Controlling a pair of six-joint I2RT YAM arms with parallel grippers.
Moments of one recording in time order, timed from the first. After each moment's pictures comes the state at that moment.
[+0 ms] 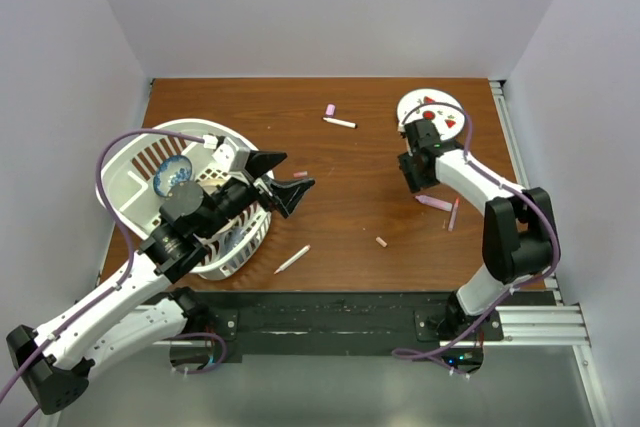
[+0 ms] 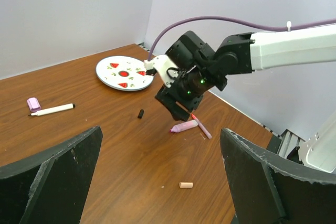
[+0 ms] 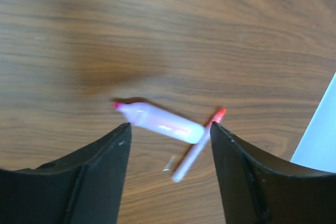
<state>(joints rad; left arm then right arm) -0.74 0.76 0.72 0.20 0.11 -0.28 0.29 1.64 1.11 -0.59 0.39 -0.09</state>
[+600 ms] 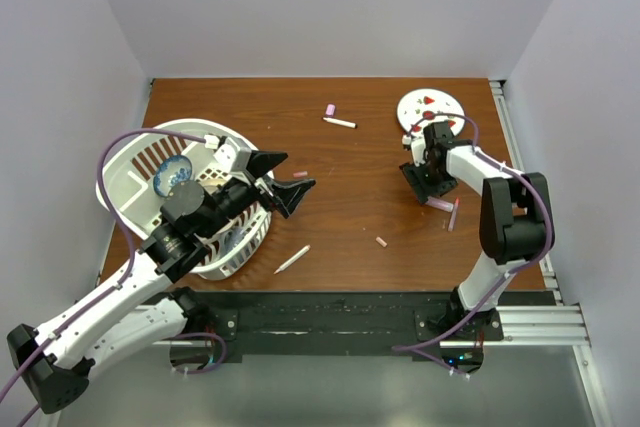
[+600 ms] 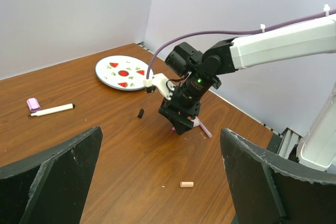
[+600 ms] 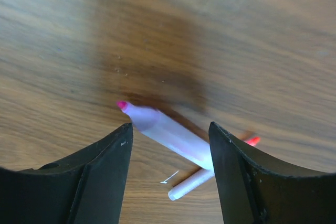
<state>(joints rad) -0.74 0.76 0.72 0.20 0.11 -0.28 0.12 1.75 1.11 -0.63 0.06 -0.30</state>
